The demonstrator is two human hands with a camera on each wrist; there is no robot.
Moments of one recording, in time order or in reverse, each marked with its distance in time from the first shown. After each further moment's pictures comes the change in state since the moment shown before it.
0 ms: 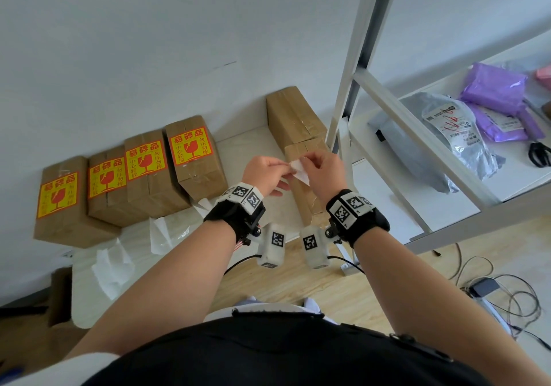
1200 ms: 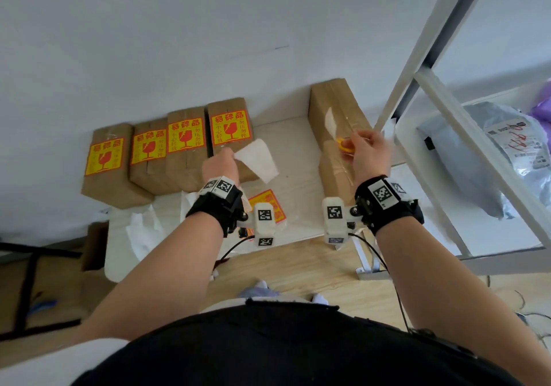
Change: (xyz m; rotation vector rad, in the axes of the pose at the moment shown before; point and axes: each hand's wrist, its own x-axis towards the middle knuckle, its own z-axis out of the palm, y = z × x) left_hand 0.022 -0.084 -0.113 -0.254 0.649 -0.339; right_hand 0.023 -0.031 0.010 0.593 0.124 0.293
